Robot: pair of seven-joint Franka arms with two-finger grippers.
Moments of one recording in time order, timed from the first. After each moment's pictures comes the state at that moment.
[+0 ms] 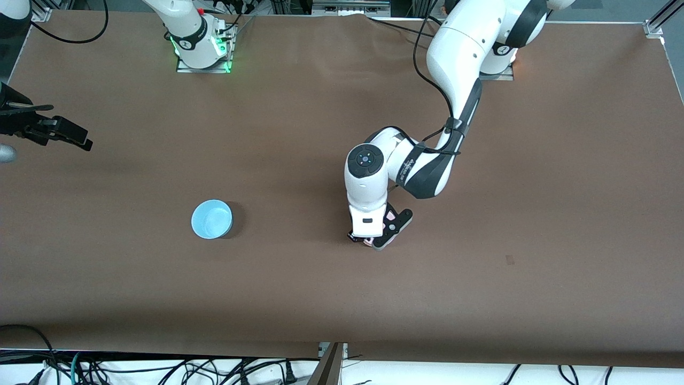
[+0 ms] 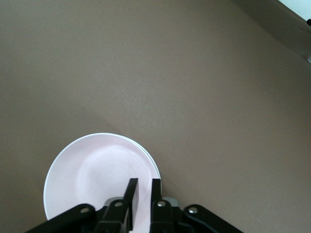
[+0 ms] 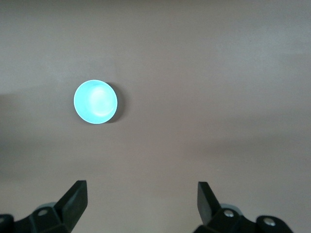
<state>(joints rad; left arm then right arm) -0.66 0.97 0.08 -1.03 0.12 2.12 -1.48 0.01 0.05 -0.05 -1.61 0.01 1.65 0.08</state>
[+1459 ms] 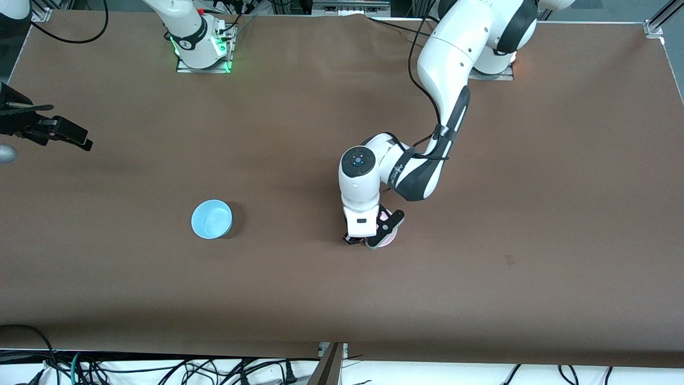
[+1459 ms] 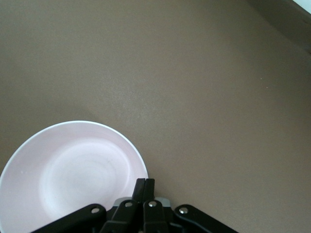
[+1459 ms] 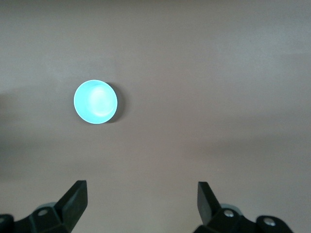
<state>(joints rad) -0.71 1.04 0.12 -1.03 0.12 2.22 -1.56 0.01 0.05 -0.05 -1.61 0.01 1.65 0.08</state>
